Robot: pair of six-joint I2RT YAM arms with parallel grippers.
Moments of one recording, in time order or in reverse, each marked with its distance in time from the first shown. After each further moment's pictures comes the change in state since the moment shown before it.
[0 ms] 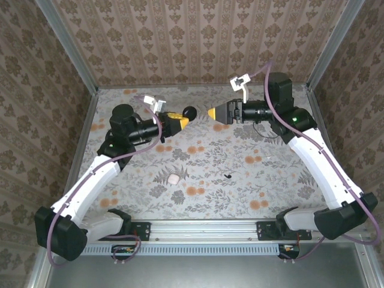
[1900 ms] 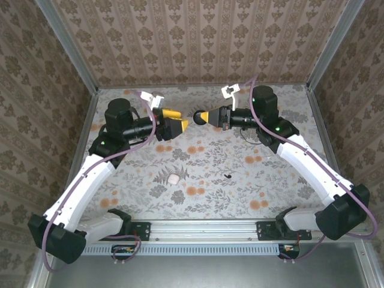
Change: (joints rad) left arm -0.007 -0.035 0.123 -0.245 -0.075 0.002; right arm 0.085 -0.017 -0.248 0.375 0.159 0.128
